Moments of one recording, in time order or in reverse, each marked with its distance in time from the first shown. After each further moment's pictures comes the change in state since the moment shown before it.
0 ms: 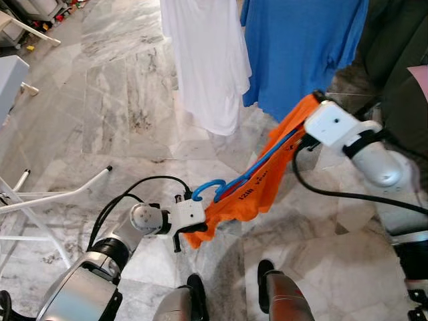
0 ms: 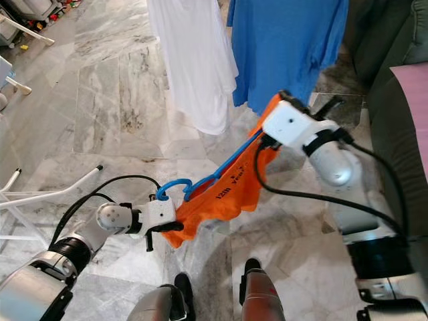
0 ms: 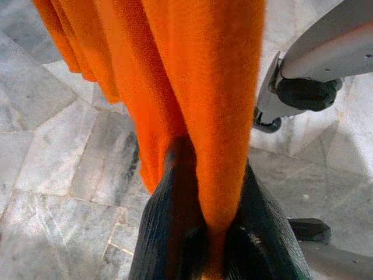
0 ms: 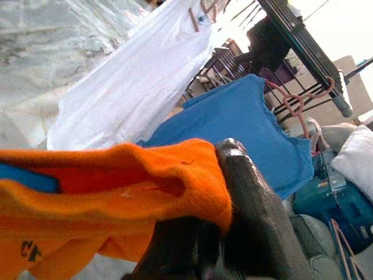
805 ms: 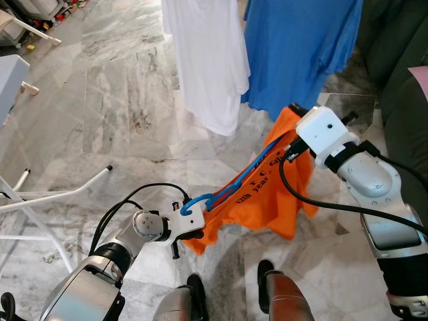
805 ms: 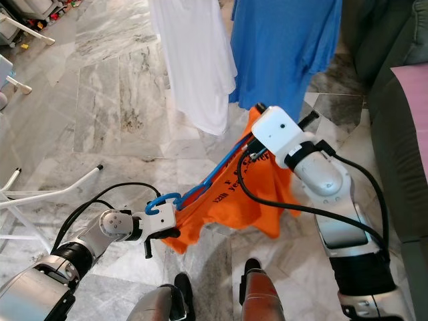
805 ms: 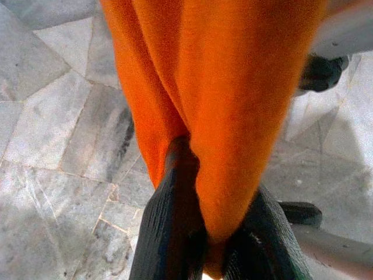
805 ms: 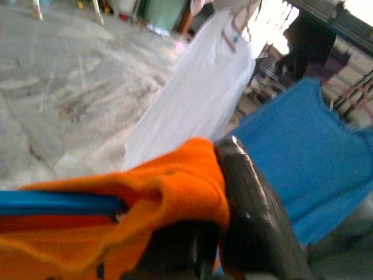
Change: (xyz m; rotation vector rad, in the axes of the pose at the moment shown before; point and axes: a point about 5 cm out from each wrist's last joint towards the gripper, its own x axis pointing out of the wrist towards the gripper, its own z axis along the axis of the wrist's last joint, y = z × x) left arm 0.006 -0.009 -0.010 -0.049 0.066 0.014; right arm -0.007 0.029 0.024 0.311 -0.086 0.126
